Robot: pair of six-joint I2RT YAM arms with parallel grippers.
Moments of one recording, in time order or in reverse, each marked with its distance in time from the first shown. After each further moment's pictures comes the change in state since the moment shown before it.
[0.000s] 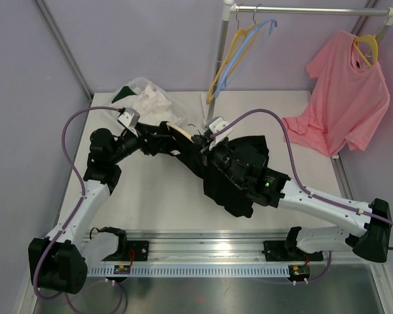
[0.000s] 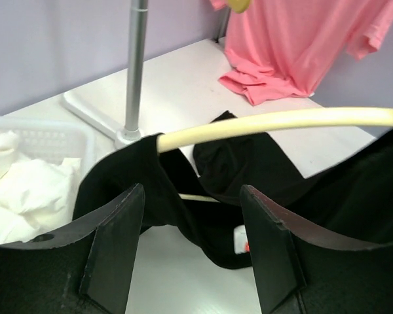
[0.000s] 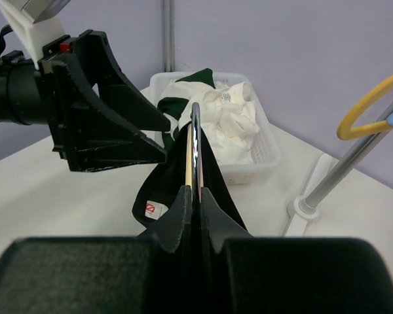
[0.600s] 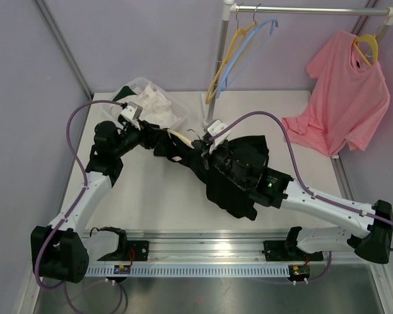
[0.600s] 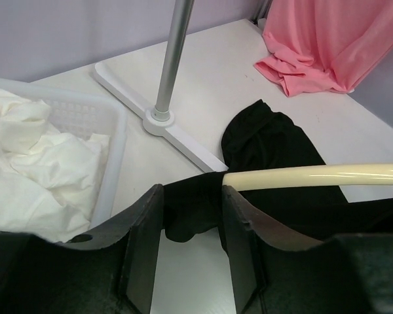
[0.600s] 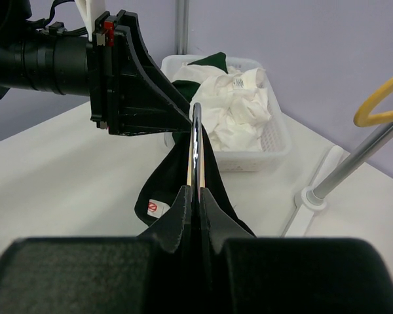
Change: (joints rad) left arm 0.000 0.095 0.069 -0.092 -0.113 0.037; right arm 0.000 -0.018 0.000 -0.088 -0.063 0.008
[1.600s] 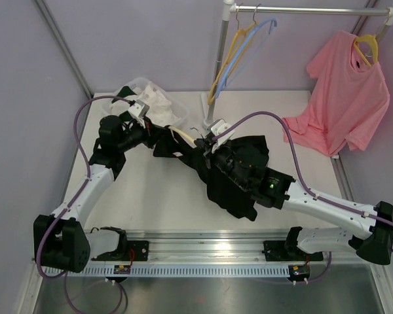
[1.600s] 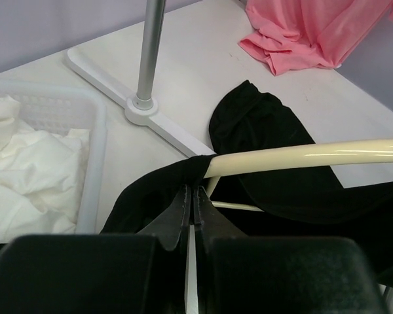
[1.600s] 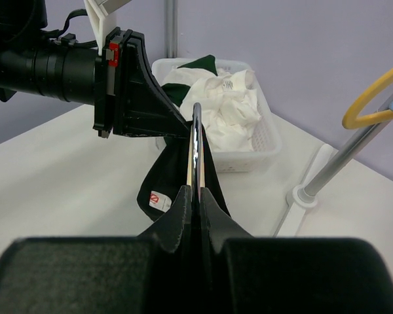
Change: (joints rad) left arm -0.013 0.079 0.062 -0.062 0.075 0.049; right arm 0.000 -0.021 -0.014 0.015 0.039 -0.002
